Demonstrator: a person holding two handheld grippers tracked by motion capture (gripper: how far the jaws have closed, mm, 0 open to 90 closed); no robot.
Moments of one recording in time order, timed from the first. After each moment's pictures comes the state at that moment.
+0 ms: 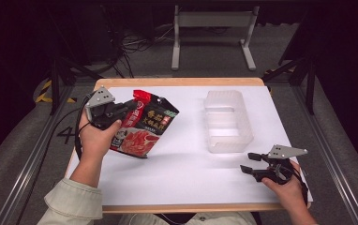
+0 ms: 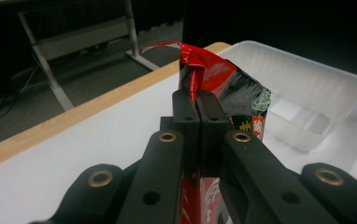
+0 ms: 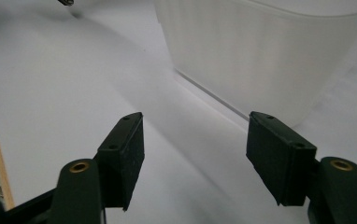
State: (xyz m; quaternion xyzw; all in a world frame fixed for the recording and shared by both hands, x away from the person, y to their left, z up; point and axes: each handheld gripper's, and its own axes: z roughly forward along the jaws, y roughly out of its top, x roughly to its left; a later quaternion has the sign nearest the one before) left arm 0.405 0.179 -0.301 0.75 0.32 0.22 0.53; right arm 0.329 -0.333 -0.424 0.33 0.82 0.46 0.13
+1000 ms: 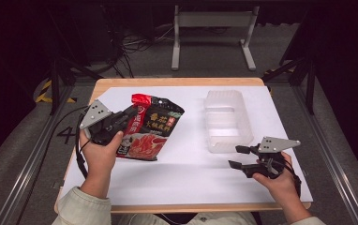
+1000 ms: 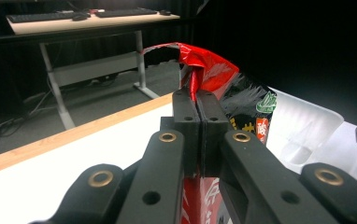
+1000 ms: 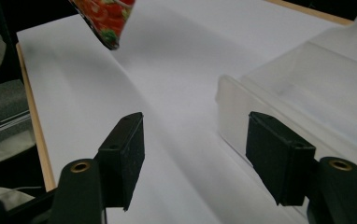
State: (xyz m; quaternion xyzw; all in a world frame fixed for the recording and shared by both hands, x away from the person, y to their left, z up) left arm 0.366 0.170 -0.304 0.71 0.33 0.25 0.58; right arm 0.330 -0.287 -0.374 0.27 0.83 0.48 0.13
